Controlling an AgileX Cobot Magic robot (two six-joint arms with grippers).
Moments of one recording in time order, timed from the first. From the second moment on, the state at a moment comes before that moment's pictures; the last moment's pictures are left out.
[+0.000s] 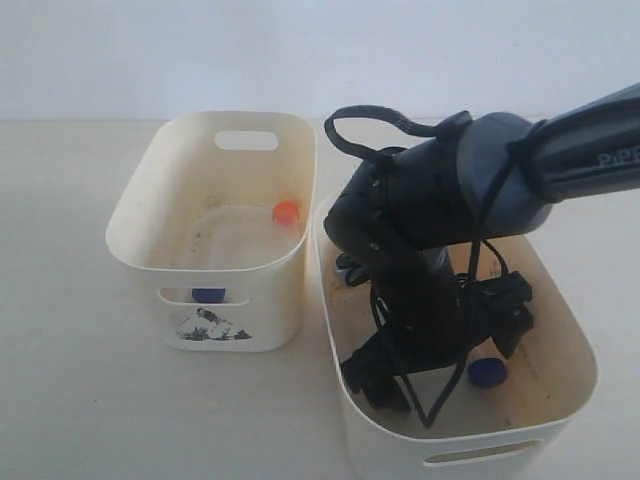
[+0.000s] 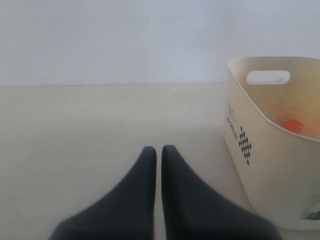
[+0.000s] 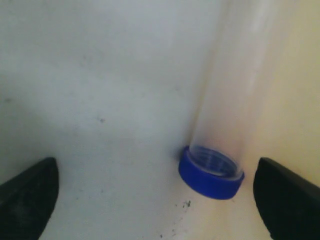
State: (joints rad) left arm -0.02 0.00 0.00 -0.05 0.23 0.04; right arm 0.71 1.95 -1.12 -0.32 1.05 0.66
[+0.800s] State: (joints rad) left arm -0.02 0.00 0.00 -0.05 0.23 0.04; right arm 0.71 1.99 -1.13 -0.29 1.00 0.66
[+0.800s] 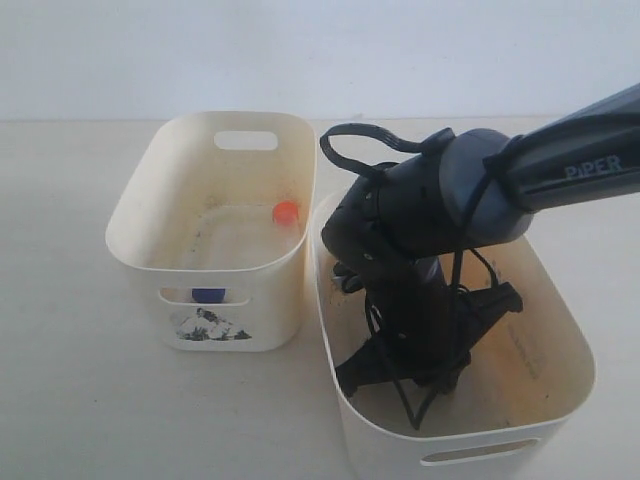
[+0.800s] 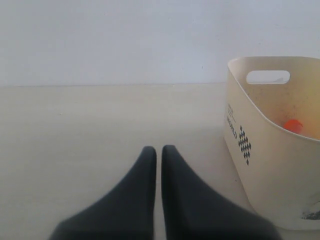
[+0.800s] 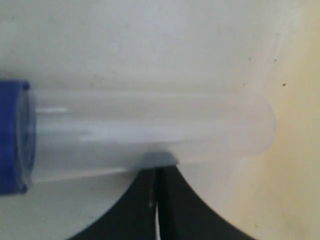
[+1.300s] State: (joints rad) left arm -0.02 0.00 0.00 -0.05 0.23 0.04; right arm 0.71 1.99 -1.13 -0.30 1.00 0.67
